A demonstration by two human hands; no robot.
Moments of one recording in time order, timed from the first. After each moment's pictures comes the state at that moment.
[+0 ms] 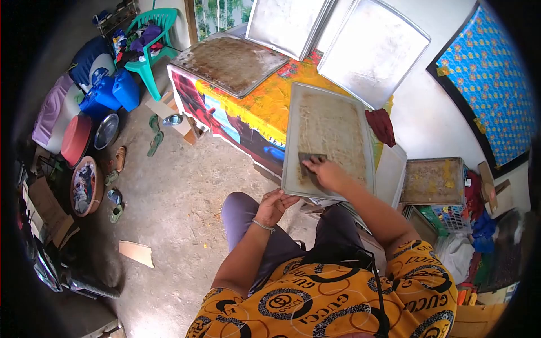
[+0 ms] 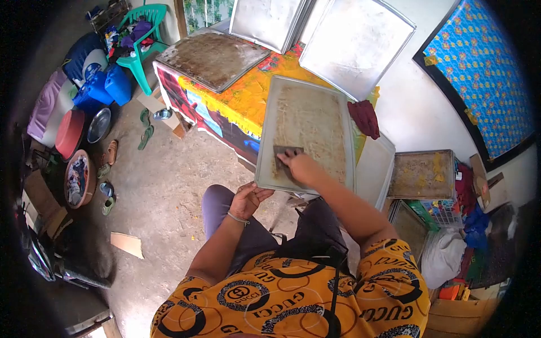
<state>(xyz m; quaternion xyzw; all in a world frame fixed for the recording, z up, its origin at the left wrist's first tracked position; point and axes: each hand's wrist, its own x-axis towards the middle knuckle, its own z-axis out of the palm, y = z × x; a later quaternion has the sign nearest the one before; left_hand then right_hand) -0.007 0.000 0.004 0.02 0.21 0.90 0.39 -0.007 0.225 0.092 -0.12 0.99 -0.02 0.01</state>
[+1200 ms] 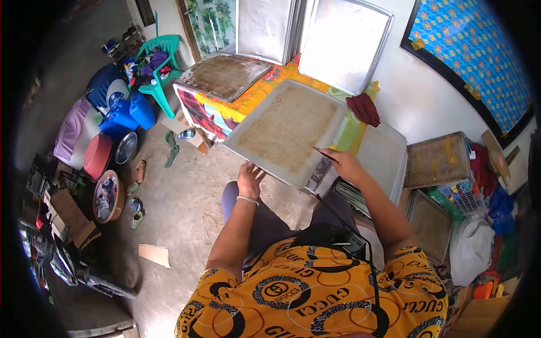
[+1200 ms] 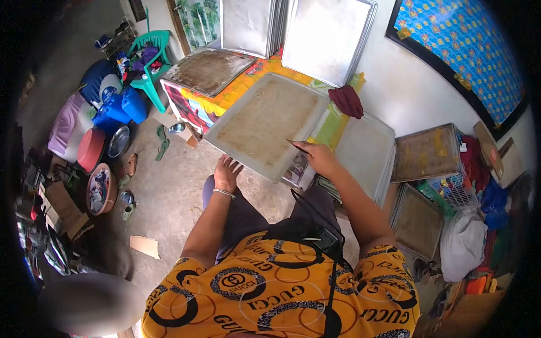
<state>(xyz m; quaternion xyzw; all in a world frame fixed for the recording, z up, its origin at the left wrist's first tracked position) -0.007 0.009 0.029 -0.11 0.41 0.89 0.16 0.109 0.293 0.144 -0.10 0.94 -0.29 -0.14</state>
